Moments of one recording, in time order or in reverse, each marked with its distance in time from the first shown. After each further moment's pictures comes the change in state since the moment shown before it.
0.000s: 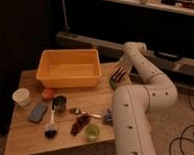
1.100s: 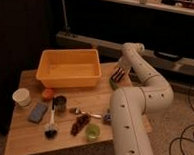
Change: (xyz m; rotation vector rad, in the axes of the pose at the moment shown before) arm 0.002 0.001 0.007 0.006 0.008 -0.005
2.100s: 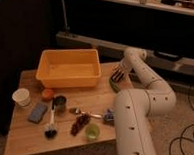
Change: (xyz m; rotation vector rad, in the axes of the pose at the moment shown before) arm 0.005 0.001 0.021 -0.104 0.001 -0.081
